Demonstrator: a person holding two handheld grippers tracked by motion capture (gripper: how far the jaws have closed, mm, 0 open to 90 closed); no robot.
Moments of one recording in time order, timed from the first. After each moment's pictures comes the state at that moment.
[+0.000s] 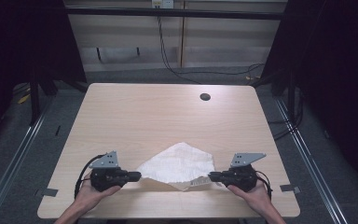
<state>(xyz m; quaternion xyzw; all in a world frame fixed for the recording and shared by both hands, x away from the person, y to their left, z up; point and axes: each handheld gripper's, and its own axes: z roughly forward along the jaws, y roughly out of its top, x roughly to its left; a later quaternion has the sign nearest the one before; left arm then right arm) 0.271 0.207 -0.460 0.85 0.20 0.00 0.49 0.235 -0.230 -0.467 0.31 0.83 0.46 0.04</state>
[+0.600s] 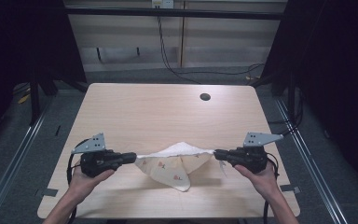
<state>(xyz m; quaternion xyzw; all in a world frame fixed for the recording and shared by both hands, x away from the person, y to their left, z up) 0.284 0.215 -0.404 0.82 0.20 0.04 0.54 0.256 -0.243 -0.405 0.30 0.80 0.52 0.09</state>
